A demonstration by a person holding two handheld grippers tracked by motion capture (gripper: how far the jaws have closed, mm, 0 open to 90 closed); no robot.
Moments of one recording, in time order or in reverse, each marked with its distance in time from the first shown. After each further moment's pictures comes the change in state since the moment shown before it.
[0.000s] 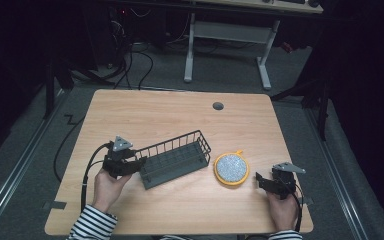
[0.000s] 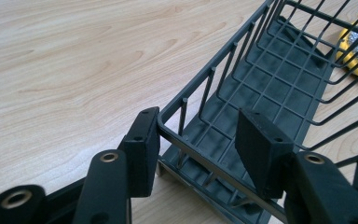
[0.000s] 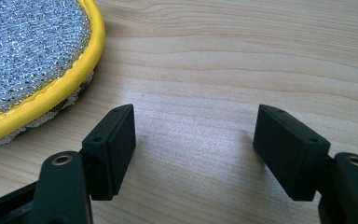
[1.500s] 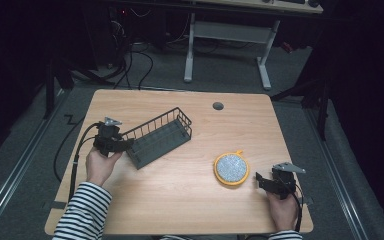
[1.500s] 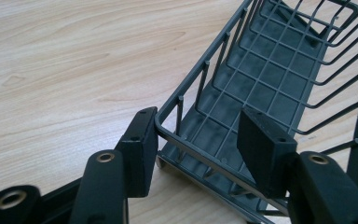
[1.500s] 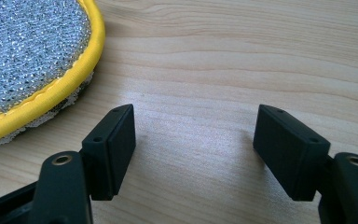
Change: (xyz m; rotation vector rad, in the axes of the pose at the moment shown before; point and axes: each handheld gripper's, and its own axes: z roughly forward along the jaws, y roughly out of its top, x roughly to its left) left arm 0.059 0.033 0.018 0.071 0.113 -0.071; right arm 0.000 0.000 0.000 0.000 0.000 0.000
